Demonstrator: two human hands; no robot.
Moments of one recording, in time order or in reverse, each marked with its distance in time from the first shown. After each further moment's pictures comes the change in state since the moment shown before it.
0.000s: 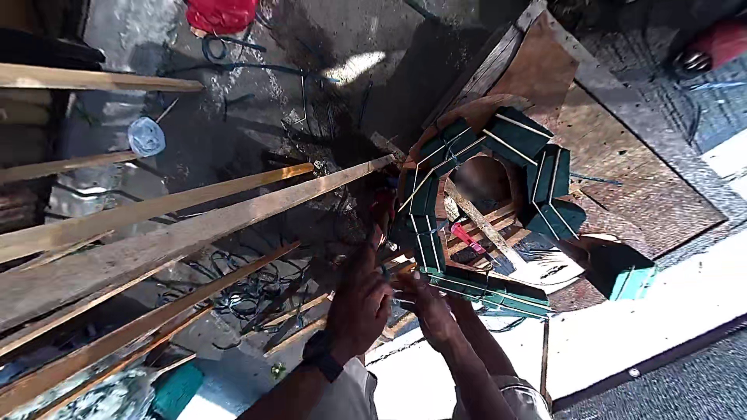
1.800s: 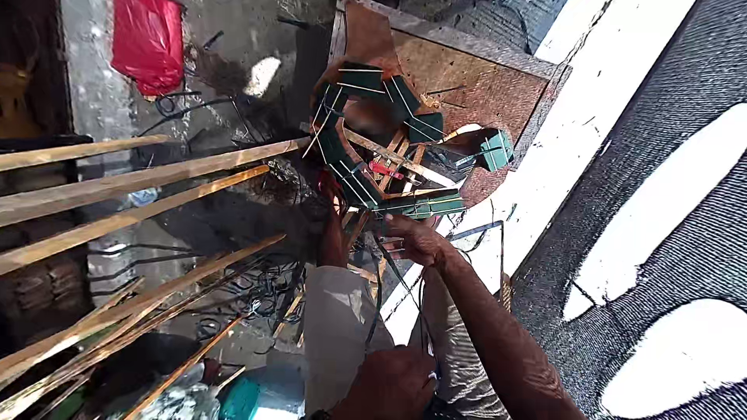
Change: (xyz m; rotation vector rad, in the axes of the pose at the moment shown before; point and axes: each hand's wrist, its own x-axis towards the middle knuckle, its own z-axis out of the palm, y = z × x) left_hand -0.226 0.309 0.031 0.066 -0.477 0.383; right_hand -0.186 -0.009 -0.131 0.317 -0.127 0.080
